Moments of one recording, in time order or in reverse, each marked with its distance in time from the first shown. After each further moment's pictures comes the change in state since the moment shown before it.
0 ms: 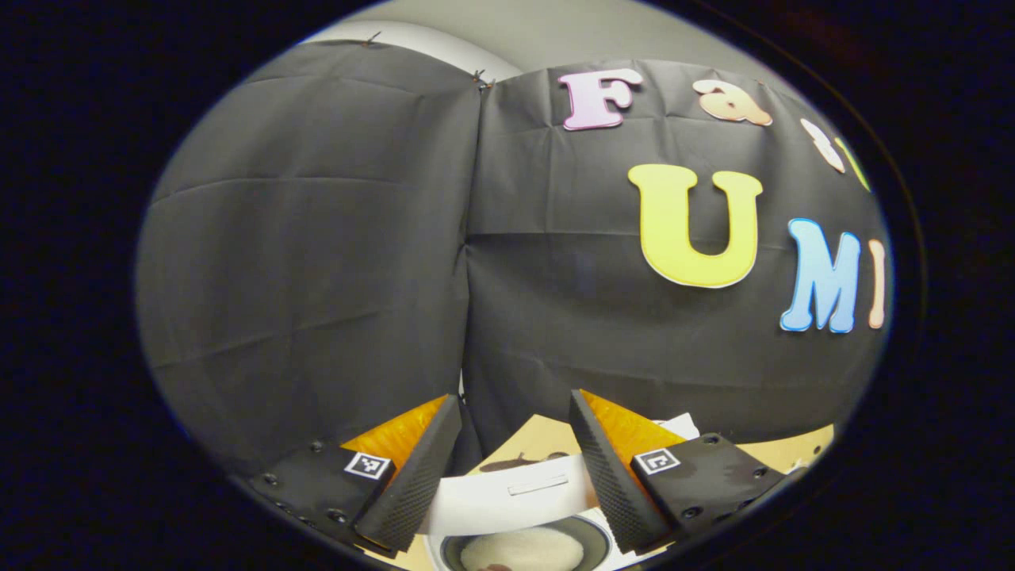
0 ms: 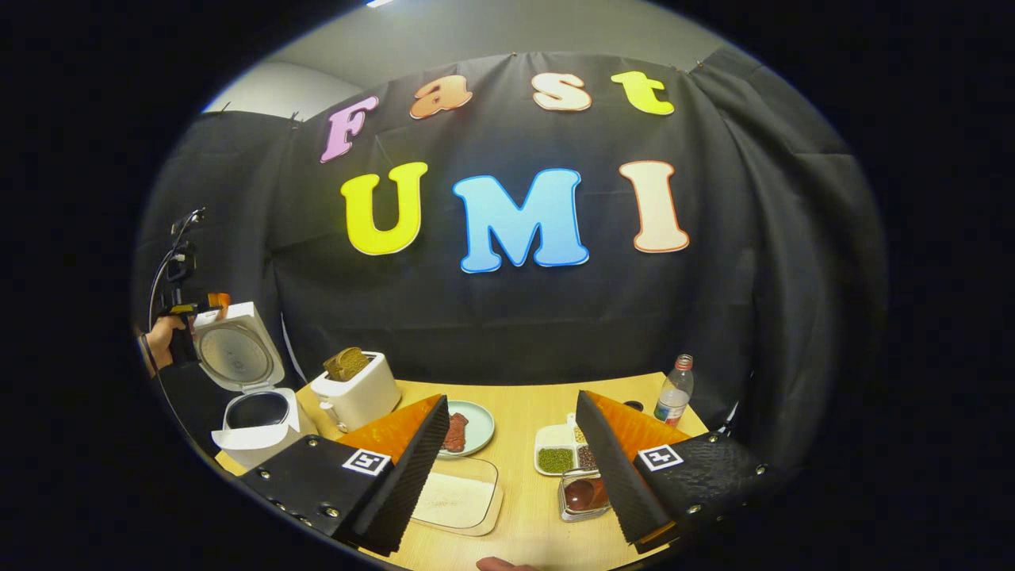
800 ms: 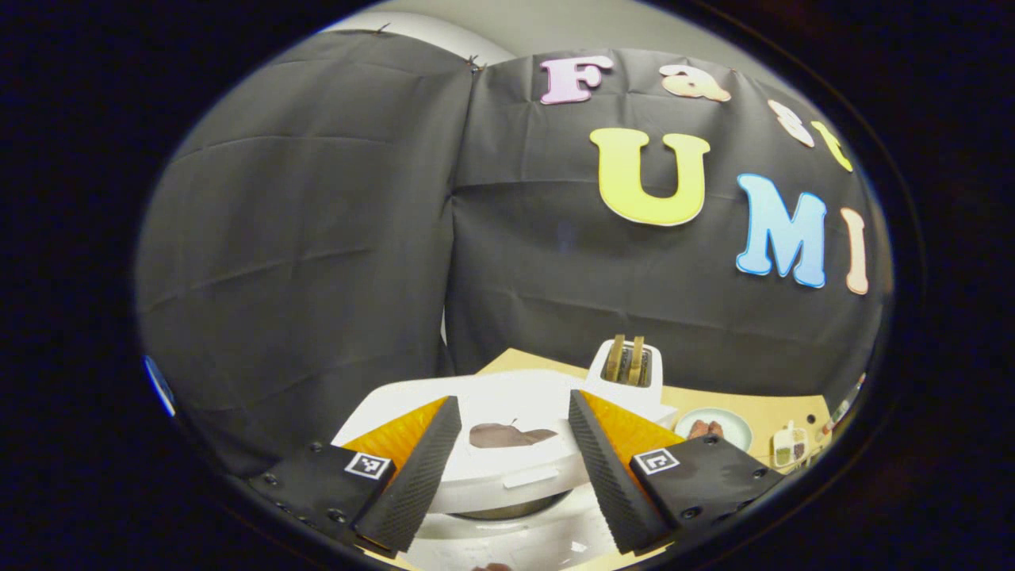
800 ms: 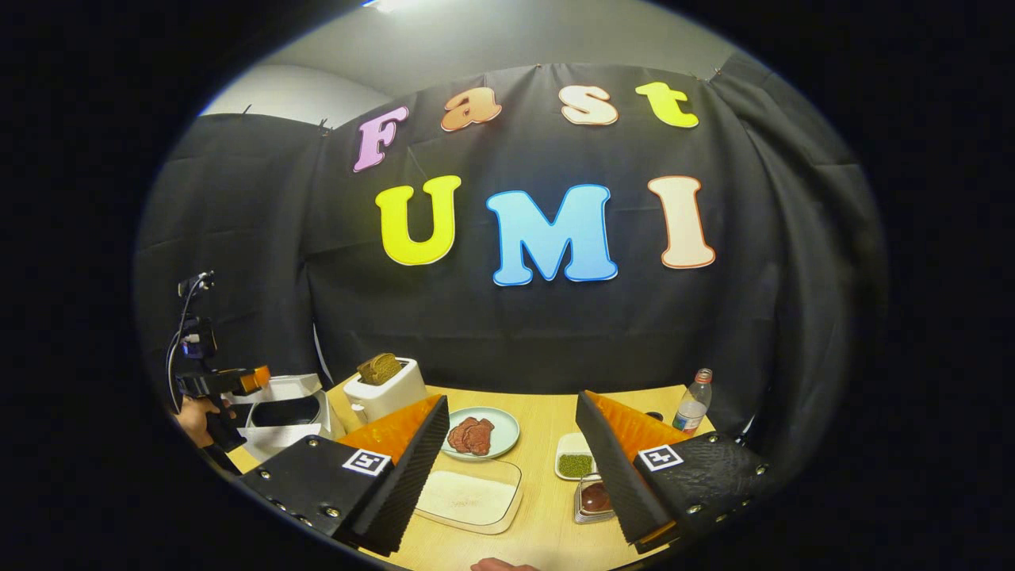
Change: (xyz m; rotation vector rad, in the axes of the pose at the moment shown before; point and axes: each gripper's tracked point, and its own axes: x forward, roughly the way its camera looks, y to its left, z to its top) left arm -0.102 -0.043 -0.150 -0.028 0.112 -0.052; right arm -0.020 0.019 0.013 -0.023 -0.035 0.096
